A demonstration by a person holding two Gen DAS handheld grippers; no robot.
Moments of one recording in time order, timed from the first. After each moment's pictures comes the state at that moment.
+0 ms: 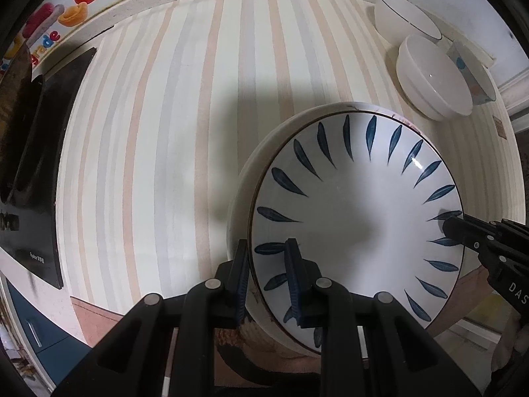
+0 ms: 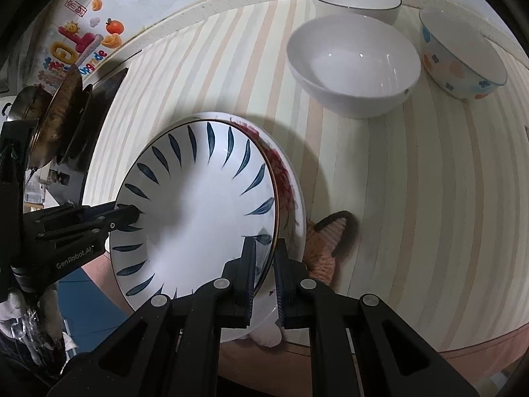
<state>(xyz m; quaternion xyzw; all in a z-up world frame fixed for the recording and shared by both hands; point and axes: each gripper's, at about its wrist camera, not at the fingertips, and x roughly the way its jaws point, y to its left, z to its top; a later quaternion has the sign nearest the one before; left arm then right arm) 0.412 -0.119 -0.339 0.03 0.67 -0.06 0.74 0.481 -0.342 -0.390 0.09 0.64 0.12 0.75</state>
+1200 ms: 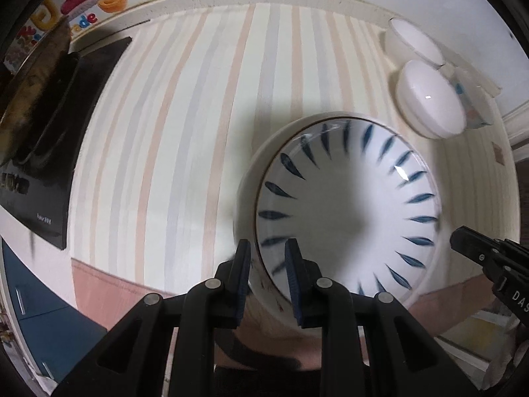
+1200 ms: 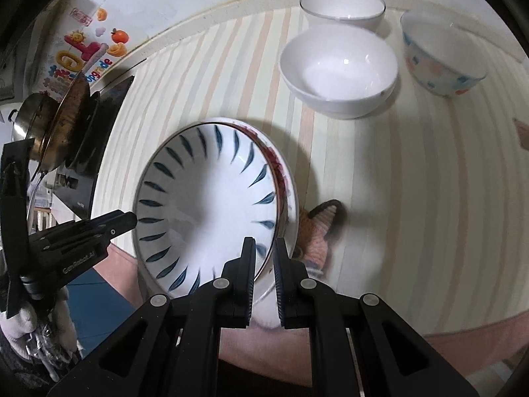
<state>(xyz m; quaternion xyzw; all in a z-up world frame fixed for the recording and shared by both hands) 0.374 -0.109 -0.303 -0.01 0.65 -0.02 0.76 0.463 -0.354 -0.357 0.10 0.63 0.12 0.76</state>
